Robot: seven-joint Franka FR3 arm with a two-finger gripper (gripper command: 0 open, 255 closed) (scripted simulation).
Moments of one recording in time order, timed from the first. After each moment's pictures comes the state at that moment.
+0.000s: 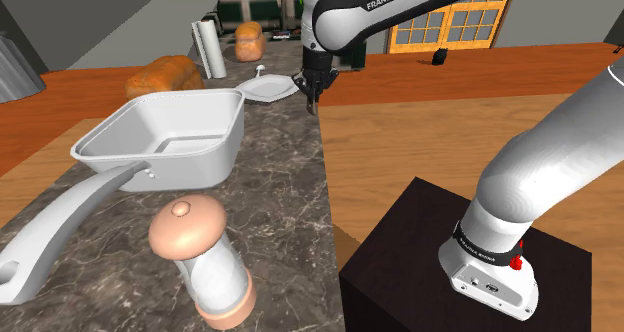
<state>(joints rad) -0.12 -0.35 0.23 -2.29 -0.10 2.20 0.55</state>
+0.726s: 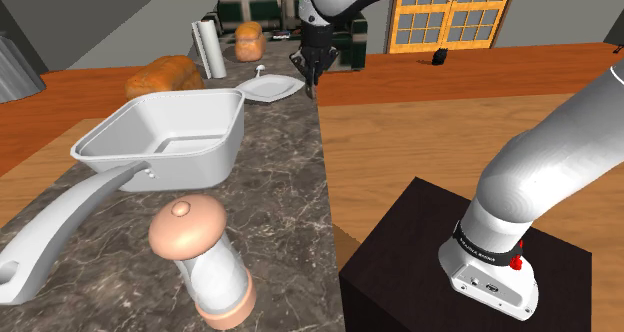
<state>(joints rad) -0.12 -0.36 0.22 -2.17 -0.09 2.07 0.53</state>
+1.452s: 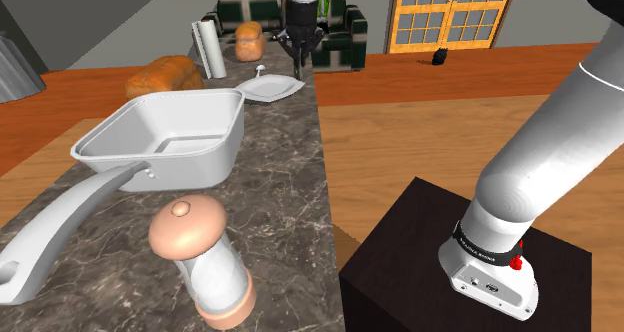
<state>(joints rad) -0.14 -0.20 0.23 -1.91 -0.12 1.97 0.52</state>
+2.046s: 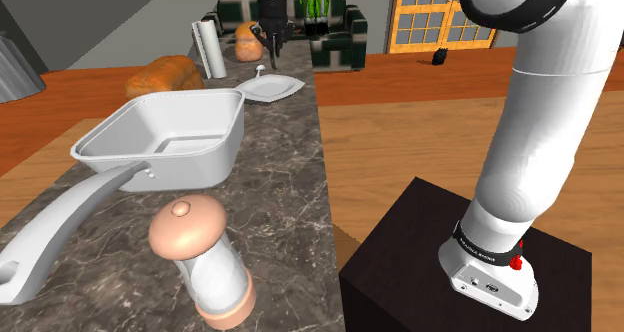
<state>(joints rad) -0.13 0.19 0.24 -1.44 -0.21 1.87 0.54</state>
